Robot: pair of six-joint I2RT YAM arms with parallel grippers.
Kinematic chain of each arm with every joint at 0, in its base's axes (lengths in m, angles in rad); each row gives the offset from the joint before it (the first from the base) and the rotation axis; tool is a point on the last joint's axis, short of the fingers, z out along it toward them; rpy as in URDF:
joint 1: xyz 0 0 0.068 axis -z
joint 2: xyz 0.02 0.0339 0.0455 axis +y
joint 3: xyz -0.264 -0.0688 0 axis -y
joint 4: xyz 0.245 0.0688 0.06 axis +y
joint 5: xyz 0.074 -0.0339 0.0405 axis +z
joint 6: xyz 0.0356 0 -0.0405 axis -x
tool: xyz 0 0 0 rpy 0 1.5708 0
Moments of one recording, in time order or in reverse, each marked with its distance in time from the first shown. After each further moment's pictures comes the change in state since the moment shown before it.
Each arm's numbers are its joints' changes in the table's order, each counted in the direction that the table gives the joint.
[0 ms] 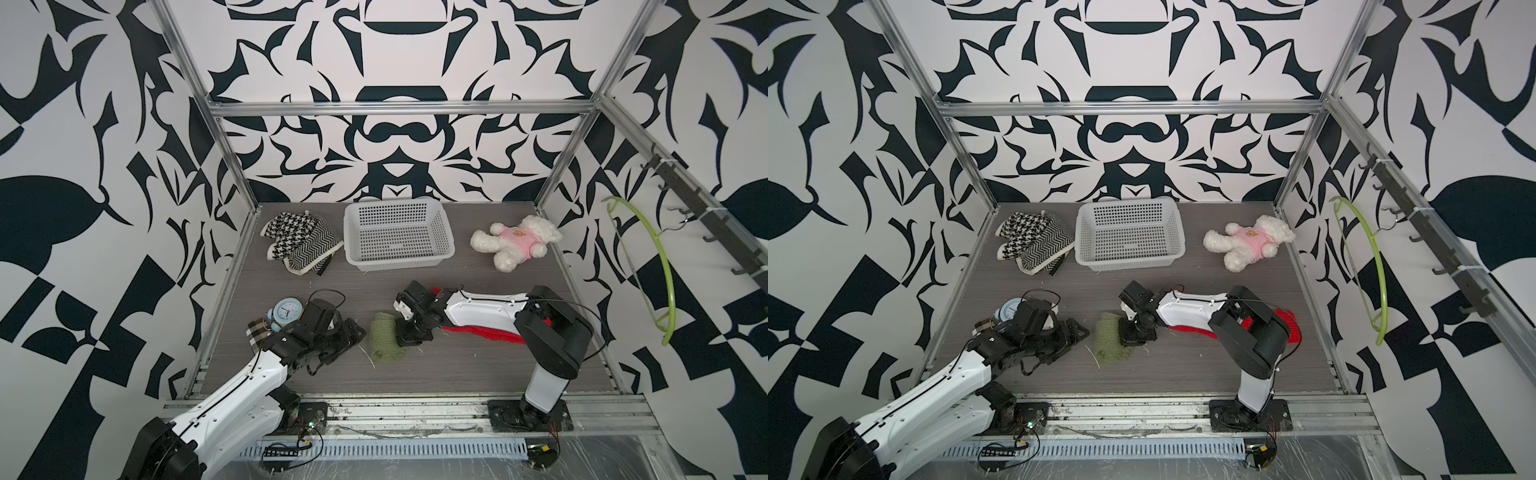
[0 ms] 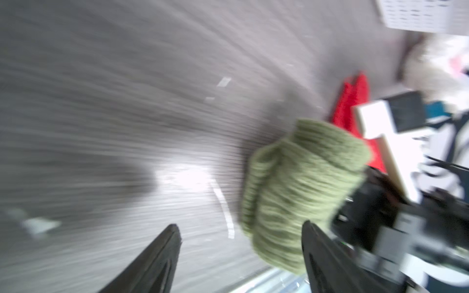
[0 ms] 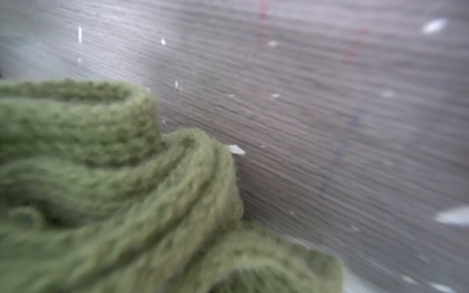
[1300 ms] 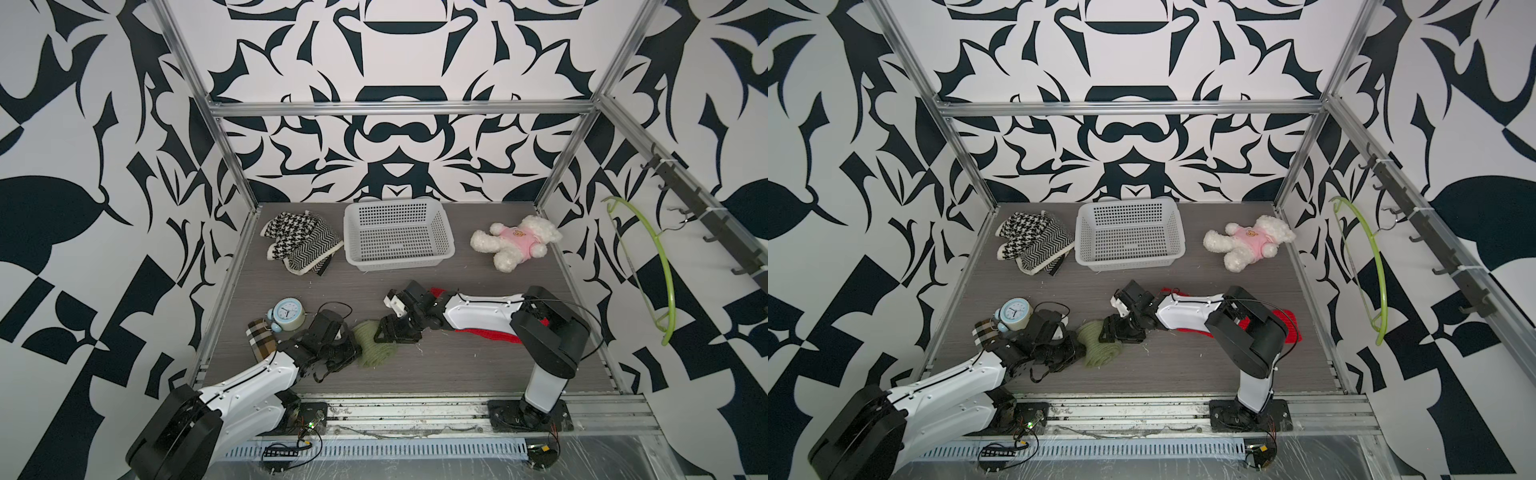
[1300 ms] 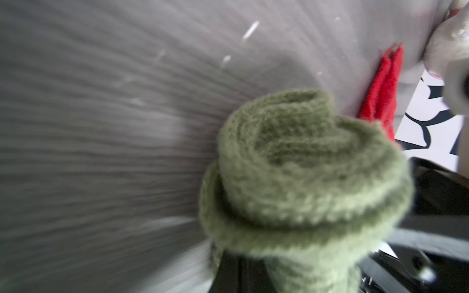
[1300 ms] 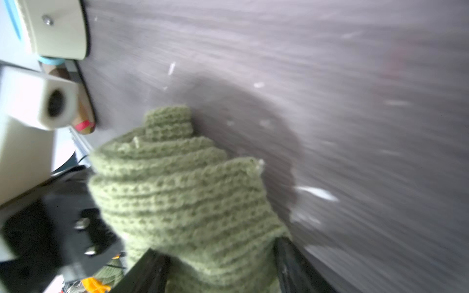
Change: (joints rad) left arm 0.058 0.103 -0.194 -0.270 -0.022 0.078; right arm -0.038 0.039 -0.015 -0.259 0.129 -0.084
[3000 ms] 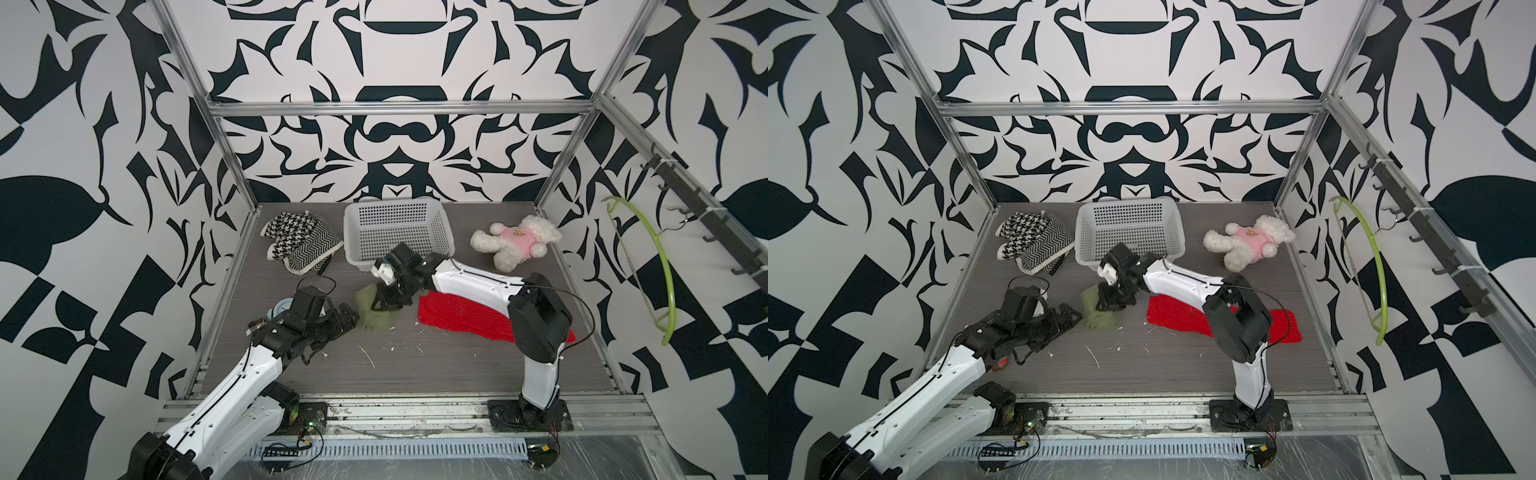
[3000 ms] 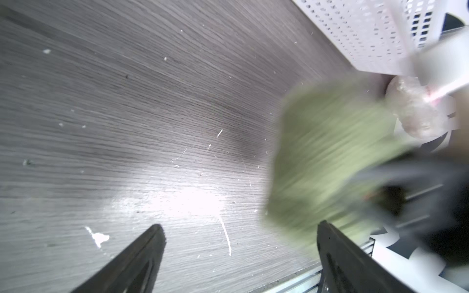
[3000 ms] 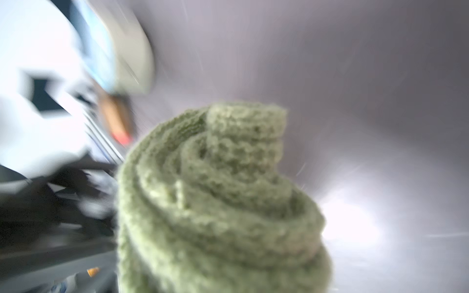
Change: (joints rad) left arm -0.175 -0.127 0.297 0.412 0.102 -0.226; right arm 0.165 0.097 0.549 0.459 0.010 0.248
